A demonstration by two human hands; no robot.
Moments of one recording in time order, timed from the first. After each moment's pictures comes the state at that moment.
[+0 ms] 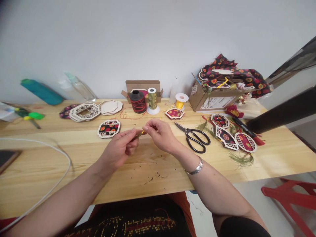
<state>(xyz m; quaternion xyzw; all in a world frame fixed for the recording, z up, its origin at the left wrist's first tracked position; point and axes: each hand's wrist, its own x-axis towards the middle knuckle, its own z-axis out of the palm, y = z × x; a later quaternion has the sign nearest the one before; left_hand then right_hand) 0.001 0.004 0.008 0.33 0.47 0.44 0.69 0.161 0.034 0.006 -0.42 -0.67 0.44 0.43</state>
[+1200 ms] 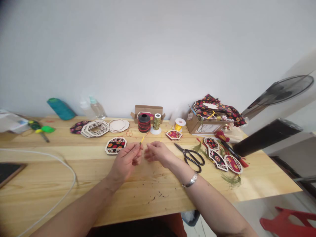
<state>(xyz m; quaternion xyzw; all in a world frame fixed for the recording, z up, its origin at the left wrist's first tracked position) -0.005 0.006 0.008 0.35 0.36 0.56 0.66 0.140 0.042 0.006 -0.50 -0.42 0.69 0.31</state>
